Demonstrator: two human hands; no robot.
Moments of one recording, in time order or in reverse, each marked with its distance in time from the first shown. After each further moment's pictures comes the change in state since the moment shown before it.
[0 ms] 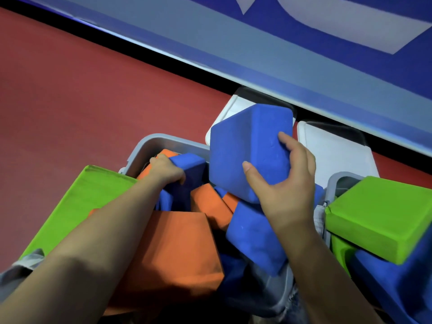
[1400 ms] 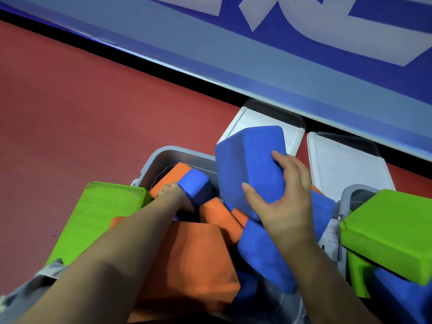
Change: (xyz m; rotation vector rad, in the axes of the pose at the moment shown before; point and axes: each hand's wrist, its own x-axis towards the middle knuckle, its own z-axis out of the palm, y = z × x) left_hand -0.014 -0.018 0.018 0.391 -0.116 -0.086; right_hand -0.005 0.008 0.016 -0.042 -0.095 -0.070
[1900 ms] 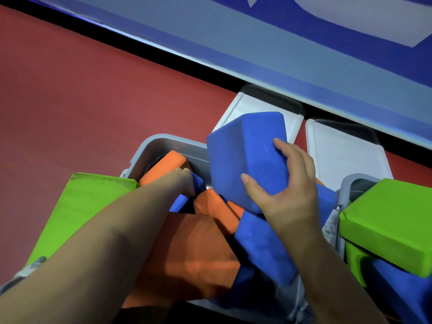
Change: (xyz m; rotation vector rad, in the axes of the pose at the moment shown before) left_hand 0.019 0.033 -0.011 0.277 -0.057 0.292; right_hand 0.006 0.008 -0.001 0.005 -0.018 -0.005
